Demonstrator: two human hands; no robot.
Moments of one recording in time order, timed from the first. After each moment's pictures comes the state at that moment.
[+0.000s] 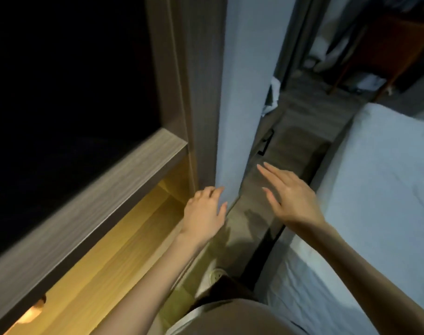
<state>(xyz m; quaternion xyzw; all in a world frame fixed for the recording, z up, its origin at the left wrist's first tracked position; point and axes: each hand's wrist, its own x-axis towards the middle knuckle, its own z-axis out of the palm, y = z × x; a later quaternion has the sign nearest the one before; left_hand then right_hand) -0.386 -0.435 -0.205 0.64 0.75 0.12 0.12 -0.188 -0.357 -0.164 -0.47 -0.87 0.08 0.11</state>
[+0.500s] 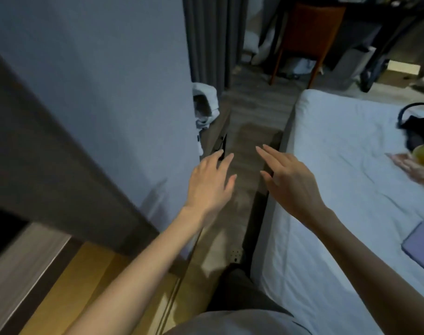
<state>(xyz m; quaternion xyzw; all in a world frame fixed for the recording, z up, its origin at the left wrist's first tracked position) -0.288 -0.222 -0.183 0.76 0.63 0.16 0.07 -0.093 -0.222 -0.161 -0.57 -0.81 0.00 0.15</state>
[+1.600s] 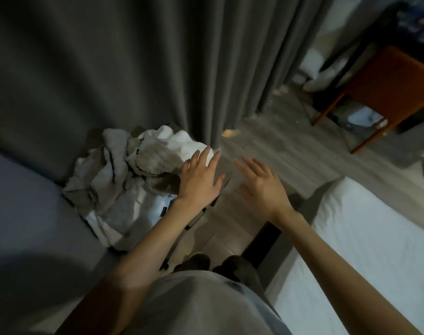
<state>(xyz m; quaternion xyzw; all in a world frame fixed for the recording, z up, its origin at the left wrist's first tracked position) -0.258 0.301 -0.238 0.62 0.77 0.12 0.07 -0.082 0.355 -0.207 -0.41 -0.90 0.12 0.01</state>
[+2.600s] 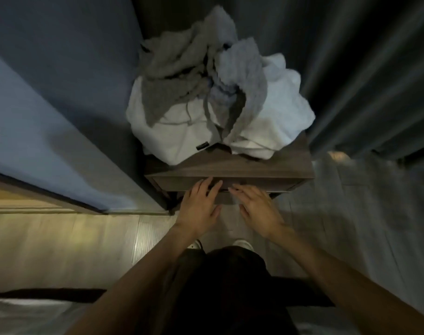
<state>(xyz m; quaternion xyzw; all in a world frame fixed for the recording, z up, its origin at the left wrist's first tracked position) -0.149 0.216 -0.514 0.28 0.95 0.09 0.13 -0.098 0.402 -0.522 0.08 -0.98 0.15 -0.08</state>
